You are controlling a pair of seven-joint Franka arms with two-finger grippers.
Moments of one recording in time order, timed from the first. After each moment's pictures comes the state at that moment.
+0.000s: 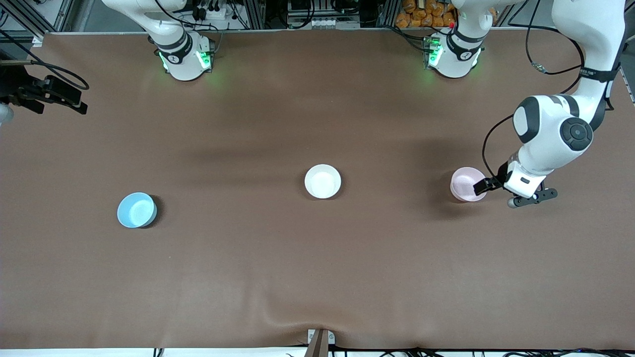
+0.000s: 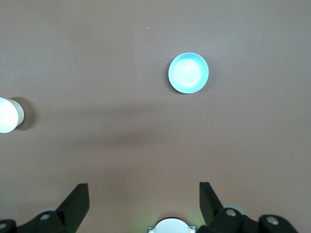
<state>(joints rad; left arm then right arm) 0.16 0.26 -0.15 -2.21 0.00 2.52 -0.22 -0.03 -0.04 0.03 -1.51 0.05 1.39 0.06</state>
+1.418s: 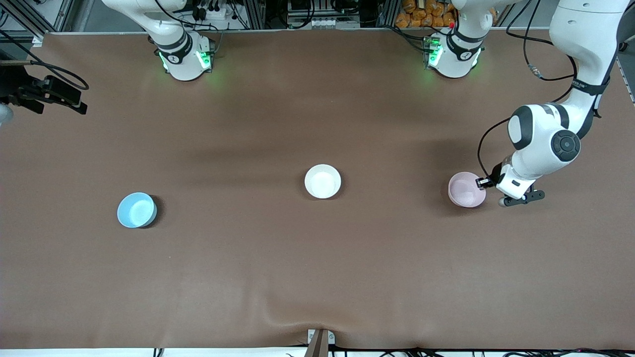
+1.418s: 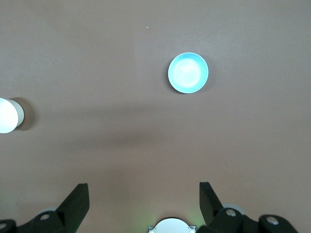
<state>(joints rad) 0.19 0.32 -0.19 -2.23 0.00 2.51 -0.18 -0.03 -0.04 0.03 -1.51 0.05 1.39 0.06</state>
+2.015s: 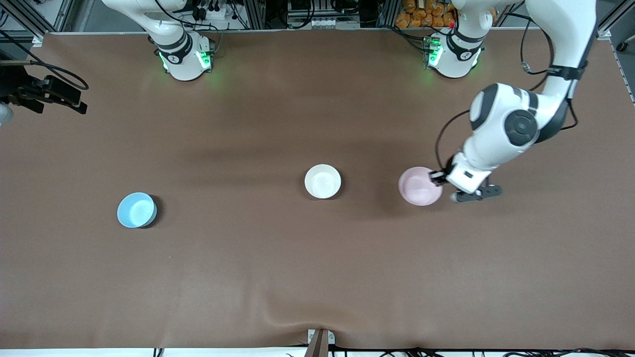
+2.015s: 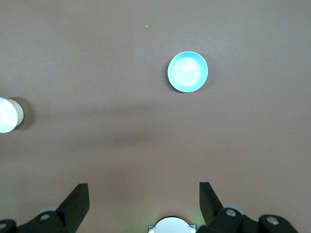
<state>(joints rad) 0.18 0.25 -0.55 -2.04 0.00 2.30 -0.57 -0.03 -0.04 0.03 -1.51 0.05 1.38 0.06</state>
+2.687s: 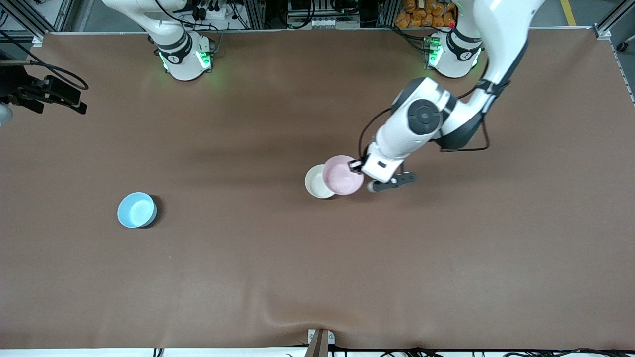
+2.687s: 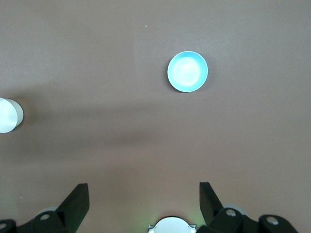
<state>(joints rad) -0.08 0.46 -0.60 -1.84 0.00 2.32 -0.92 -0.03 -0.04 0.02 -1.51 0.05 1.38 0.06</state>
